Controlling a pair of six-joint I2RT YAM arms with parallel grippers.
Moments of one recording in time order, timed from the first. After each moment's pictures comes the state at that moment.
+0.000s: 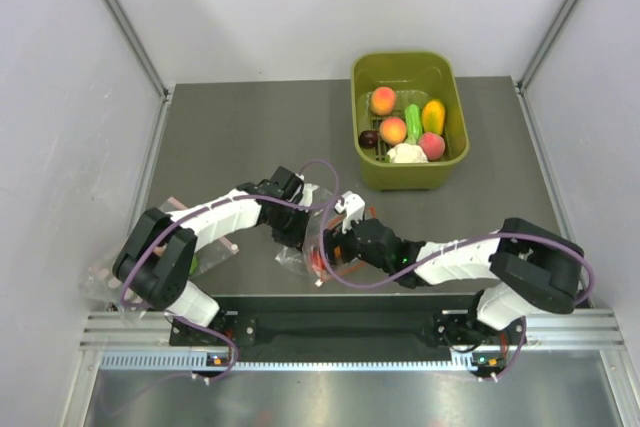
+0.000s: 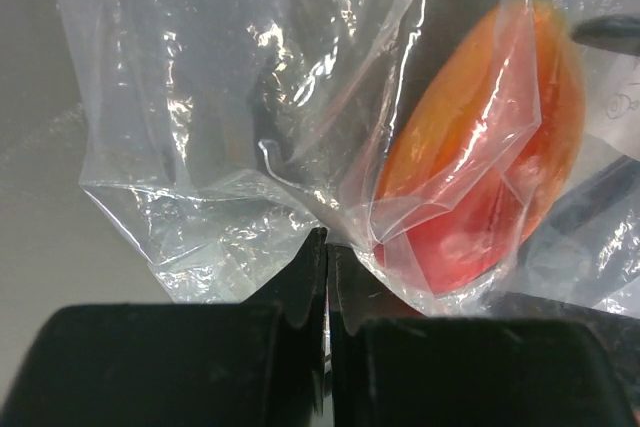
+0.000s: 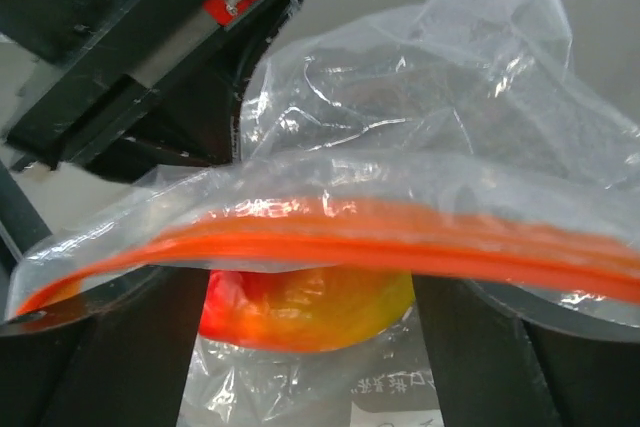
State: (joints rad) left arm -0.59 1.53 0.85 -0.55 0.32 -0.21; right arm 1.11 1.48 0.51 0.57 0.21 0.35
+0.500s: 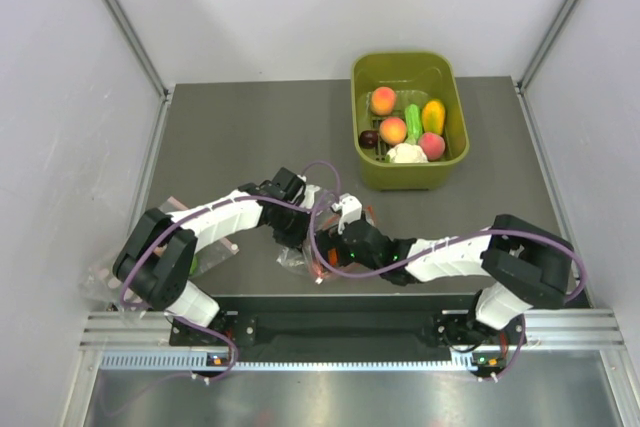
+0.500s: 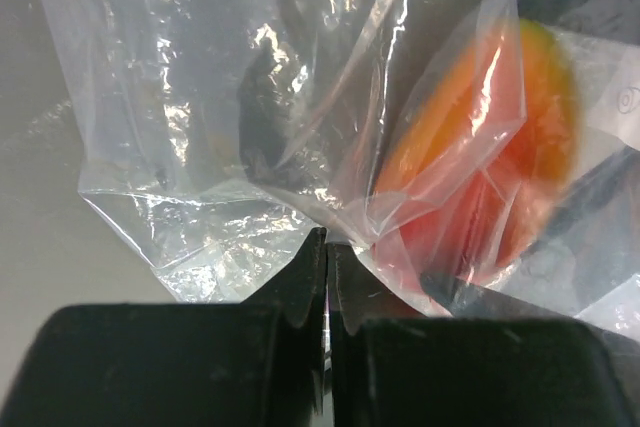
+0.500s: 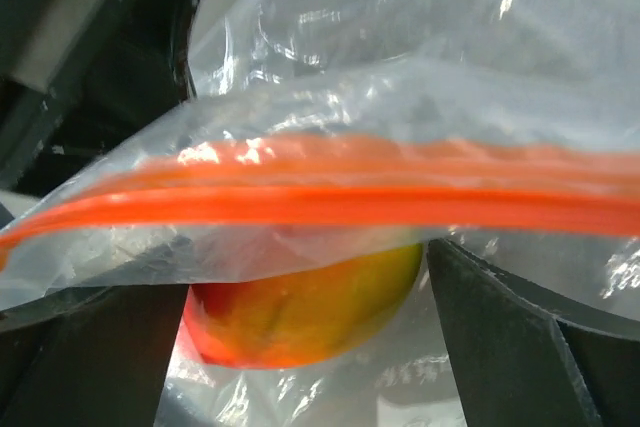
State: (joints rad) left arm -0.61 1.53 0.85 -0.55 0.32 -0.21; right arm 1.13 1.55 0.60 0.39 0.26 0.51
